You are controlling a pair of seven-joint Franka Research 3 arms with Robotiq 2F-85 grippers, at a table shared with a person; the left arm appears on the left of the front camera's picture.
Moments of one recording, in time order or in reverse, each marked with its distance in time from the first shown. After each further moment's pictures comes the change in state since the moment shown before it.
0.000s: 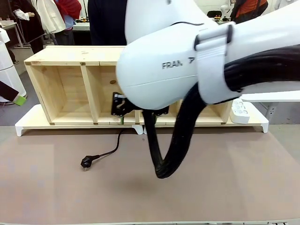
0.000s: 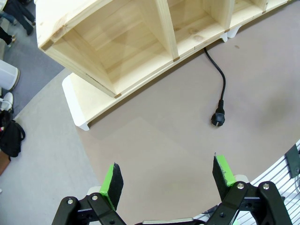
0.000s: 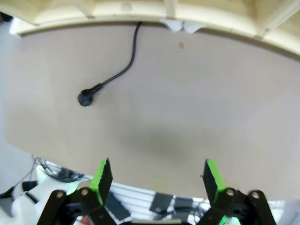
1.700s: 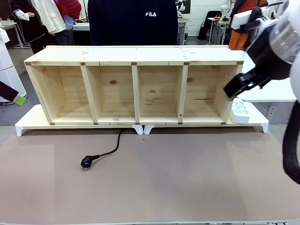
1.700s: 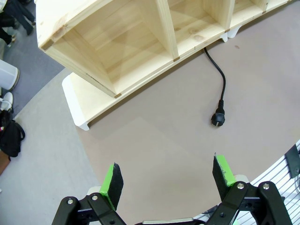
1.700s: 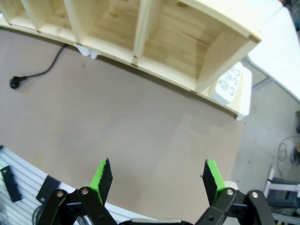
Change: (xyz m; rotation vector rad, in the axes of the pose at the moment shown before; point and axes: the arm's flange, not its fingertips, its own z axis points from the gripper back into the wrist) left arm 0.000 0.001 0.000 -0.001 0.000 0.002; right arm -0.060 -0.227 0.127 -0.196 -0.314 0.321
